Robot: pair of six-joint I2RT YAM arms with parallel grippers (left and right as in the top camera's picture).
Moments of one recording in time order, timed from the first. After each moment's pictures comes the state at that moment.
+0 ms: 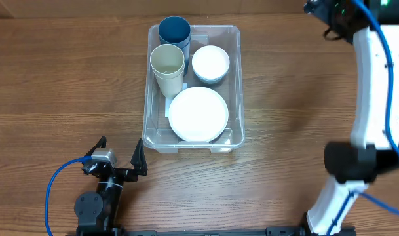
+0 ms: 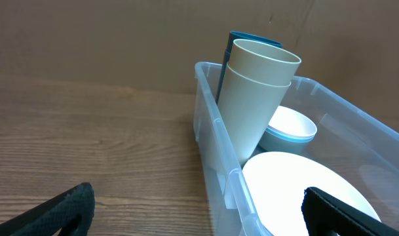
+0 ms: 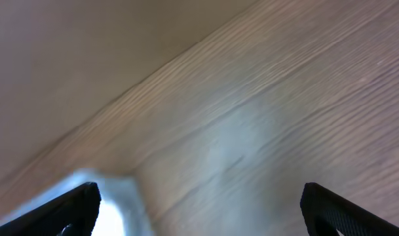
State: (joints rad) left arm 0.01 0.01 0.01 -0.06 0.16 -0.19; right arm 0.01 2.02 2.48 -1.37 0.14 0.57
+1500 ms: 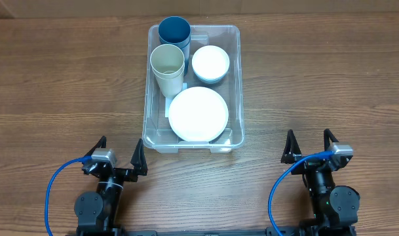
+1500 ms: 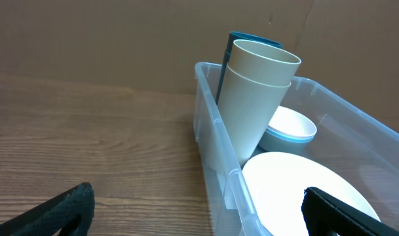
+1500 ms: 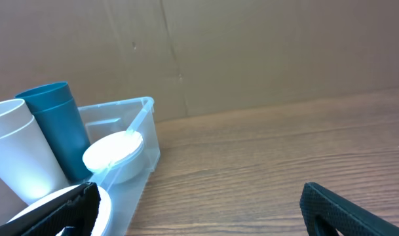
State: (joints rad) left arm 0.01 0.01 0.01 -0.06 0.16 -0.19; right arm 0.07 0.02 0.10 -0.11 0.00 0.19
